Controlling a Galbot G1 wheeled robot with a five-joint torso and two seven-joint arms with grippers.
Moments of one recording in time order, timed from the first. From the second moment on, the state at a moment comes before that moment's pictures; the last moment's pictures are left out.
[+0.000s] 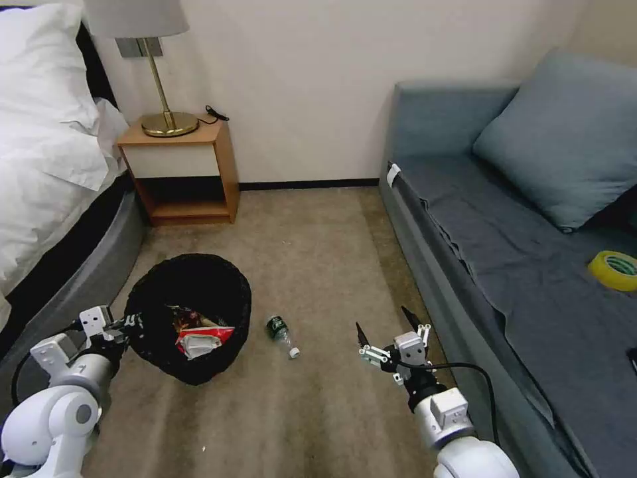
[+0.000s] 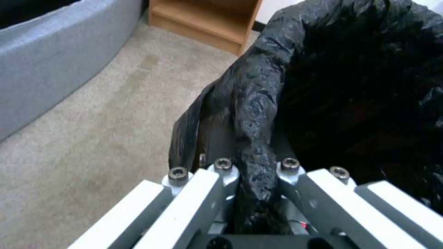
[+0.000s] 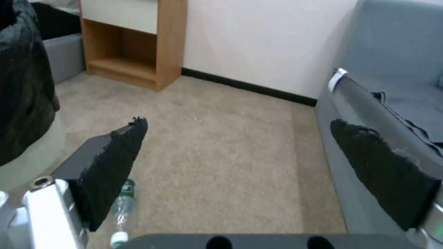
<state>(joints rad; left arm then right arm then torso) 1.42 -1.25 -0.93 -2.01 -0.72 0.55 -0.08 -1.57 1.22 0.25 2.17 0.00 -0.12 0.10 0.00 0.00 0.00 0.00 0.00</state>
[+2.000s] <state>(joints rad) 1.46 -1.23 -1.01 -1.94 -0.73 0.54 -0.05 -0.68 1.05 -0.49 1.72 0.59 -0.42 0.23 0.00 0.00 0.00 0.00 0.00</state>
